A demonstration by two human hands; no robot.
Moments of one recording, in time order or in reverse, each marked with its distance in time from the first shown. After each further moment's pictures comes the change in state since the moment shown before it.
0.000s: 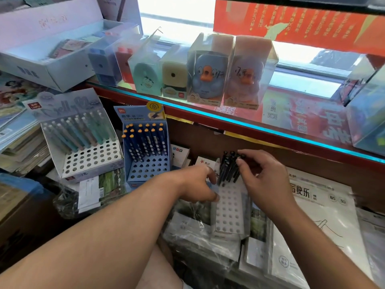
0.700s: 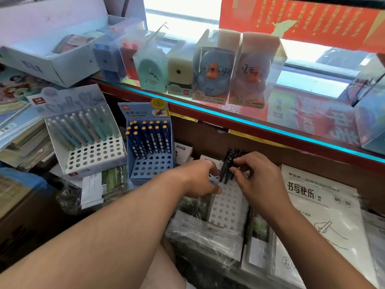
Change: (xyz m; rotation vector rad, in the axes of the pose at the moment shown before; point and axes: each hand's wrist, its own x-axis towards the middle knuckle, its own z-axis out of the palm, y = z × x) left_hand 0.000 0.000 -0.002 -0.006 0.077 -0.018; right_hand -0.001 0.000 0.014 -0.215 -0.105 -0.100
